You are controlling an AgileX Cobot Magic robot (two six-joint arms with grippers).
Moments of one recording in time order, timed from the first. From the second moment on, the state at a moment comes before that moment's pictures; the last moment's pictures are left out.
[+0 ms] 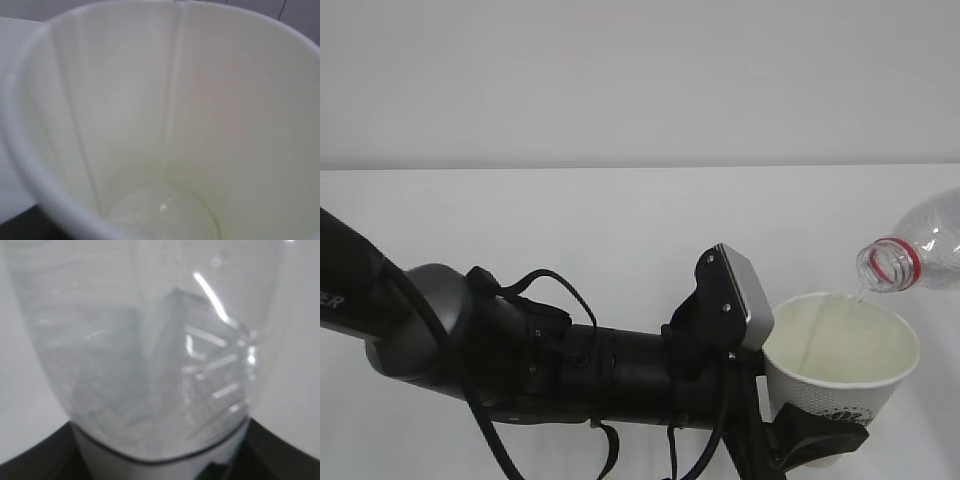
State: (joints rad) left arm -0.90 2.12 -0.96 0.78 -0.92 -0.47; right arm 0.00 1.02 -0.17 -0.14 -0.64 -1.45
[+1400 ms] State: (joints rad) left arm -0.90 2.12 -0.96 0.78 -0.92 -0.47; right arm 0.00 1.02 -0.17 -0.13 -0.64 -1.48
